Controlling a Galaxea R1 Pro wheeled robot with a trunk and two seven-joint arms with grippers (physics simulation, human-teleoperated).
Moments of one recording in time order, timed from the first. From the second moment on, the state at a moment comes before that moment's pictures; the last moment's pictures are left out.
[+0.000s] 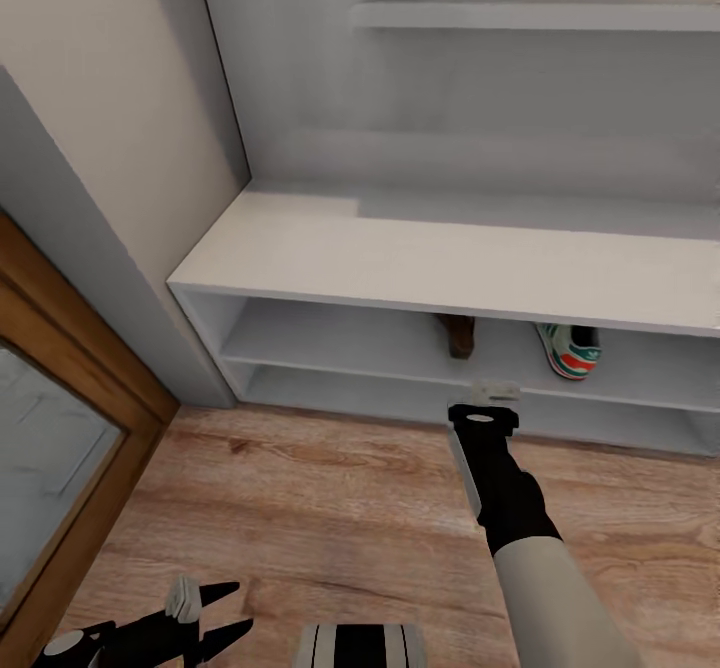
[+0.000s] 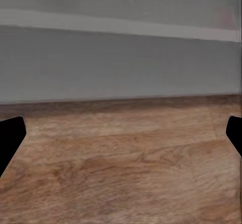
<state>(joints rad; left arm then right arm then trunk) -0.32 0.24 0.18 -0.59 0.03 -0.10 -1.31 -0.70 0.17 -0.05 -1.04 0.15 0.60 -0.44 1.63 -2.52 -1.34</state>
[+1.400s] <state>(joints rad) -0.32 0.23 0.18 -0.59 0.03 -0.10 -1.13 -0.53 -0.10 -0.05 -0.27 0.15 -0.19 0.13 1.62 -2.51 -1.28</state>
